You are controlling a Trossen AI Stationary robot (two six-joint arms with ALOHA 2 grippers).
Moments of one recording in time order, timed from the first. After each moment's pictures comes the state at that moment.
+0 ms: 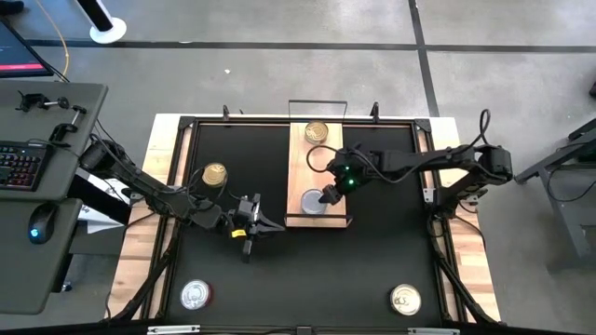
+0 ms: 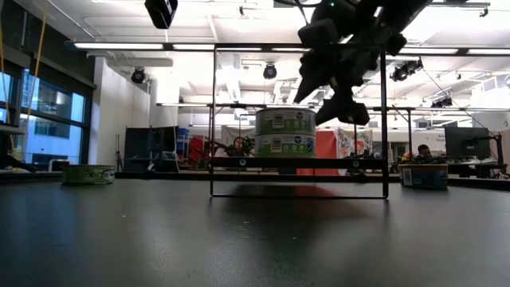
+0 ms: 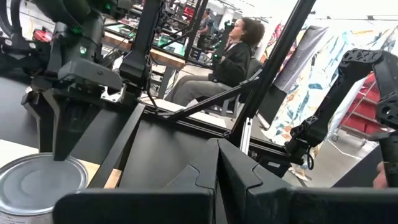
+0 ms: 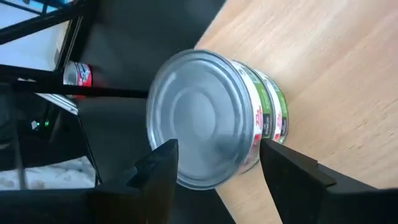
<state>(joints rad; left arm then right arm) -0.45 1.30 0.67 0.60 -0.38 -0.38 -0.17 1.50 0.93 -0.27 -0.34 0.80</state>
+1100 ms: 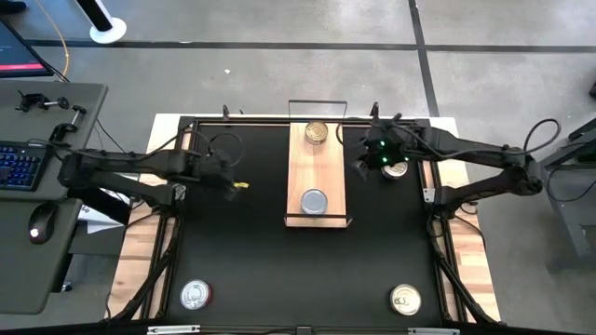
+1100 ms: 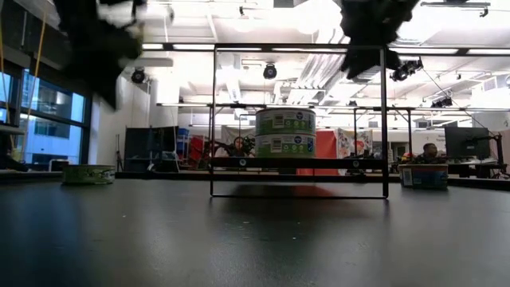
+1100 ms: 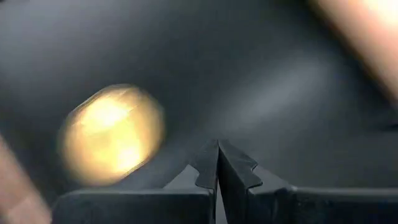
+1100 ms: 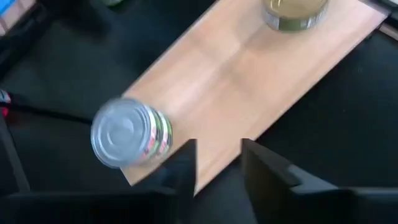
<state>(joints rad) 0.07 1.07 0.85 -1.07 -0.33 -0.82 -0.25 1.18 1.11 -0.83 0.01 0.53</state>
